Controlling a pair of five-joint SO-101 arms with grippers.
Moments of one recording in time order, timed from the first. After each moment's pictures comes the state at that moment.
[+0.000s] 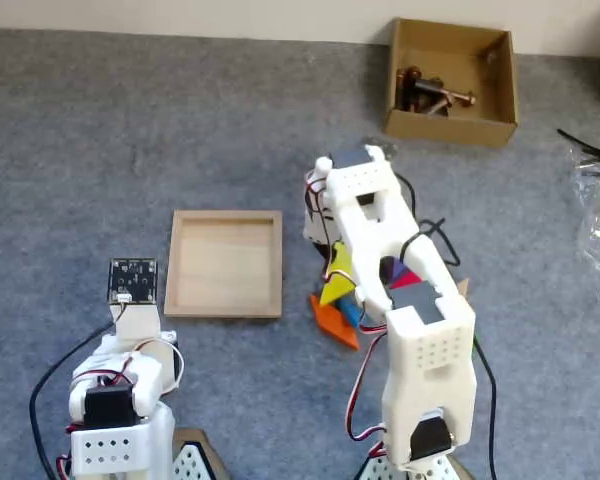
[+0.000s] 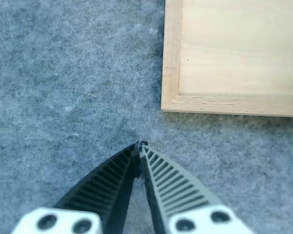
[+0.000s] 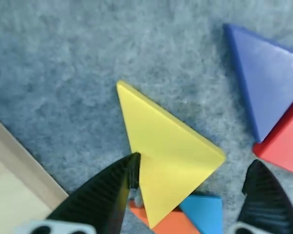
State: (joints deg) left arm -10.8 -103.1 96.0 75.4 2.0; right arm -22.1 30.7 -10.7 82.0 -37.5
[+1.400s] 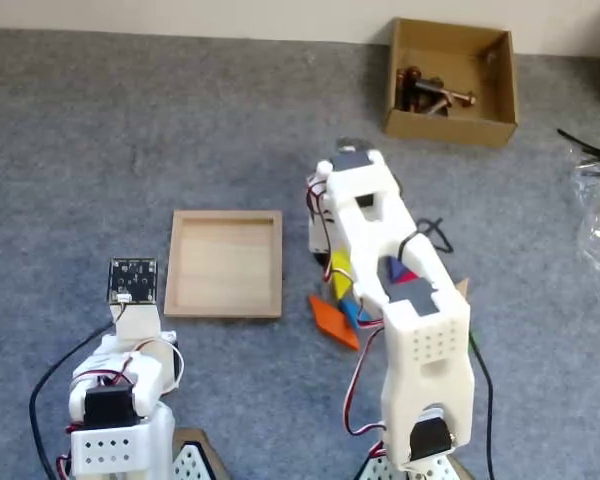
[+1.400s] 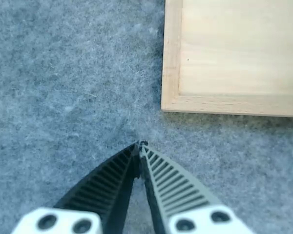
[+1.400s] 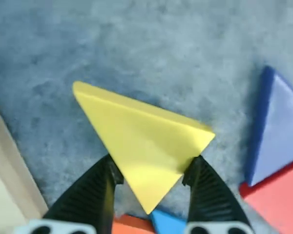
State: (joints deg) left arm -10.8 -103.1 96.0 75.4 2.0; right arm -21.5 35.6 -11.8 80.7 -14.8
